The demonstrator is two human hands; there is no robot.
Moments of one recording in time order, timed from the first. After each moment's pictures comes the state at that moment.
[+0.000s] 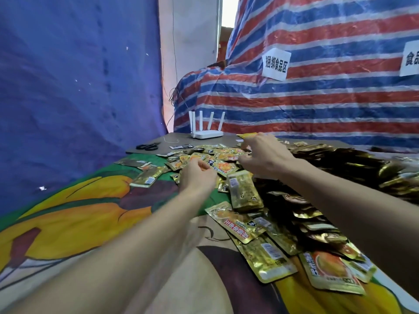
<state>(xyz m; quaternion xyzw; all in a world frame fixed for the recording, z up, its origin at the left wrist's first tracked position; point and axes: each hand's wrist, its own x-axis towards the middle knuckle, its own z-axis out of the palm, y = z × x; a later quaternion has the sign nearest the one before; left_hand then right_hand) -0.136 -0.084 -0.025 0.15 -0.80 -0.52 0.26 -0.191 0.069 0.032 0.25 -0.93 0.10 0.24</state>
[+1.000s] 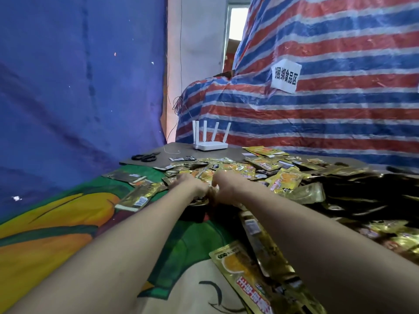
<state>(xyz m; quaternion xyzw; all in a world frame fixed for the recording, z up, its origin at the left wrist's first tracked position) -0.263 -0.146 -0.030 0.29 -0.87 -0.39 0.08 -0.304 -0.038 -0.020 0.27 -0.96 0.05 0.05</state>
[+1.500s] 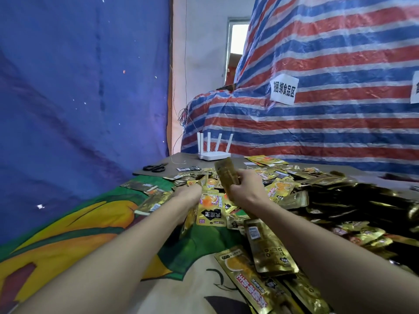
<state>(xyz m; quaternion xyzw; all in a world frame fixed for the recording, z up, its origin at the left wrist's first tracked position) -0.182 -0.140 -0.011 0.27 -0.78 -0.56 0.13 -0.227 0.005 0.004 0.22 -0.87 0.43 0.14</state>
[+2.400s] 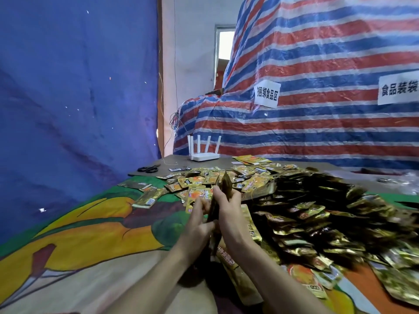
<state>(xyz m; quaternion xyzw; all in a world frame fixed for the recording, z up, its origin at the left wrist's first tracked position) -0.064 -0.061 -0.055 -0.09 -0.68 -0.71 0.16 -0.091 0.028 -0.036 0.18 -0.65 0.74 0.02</state>
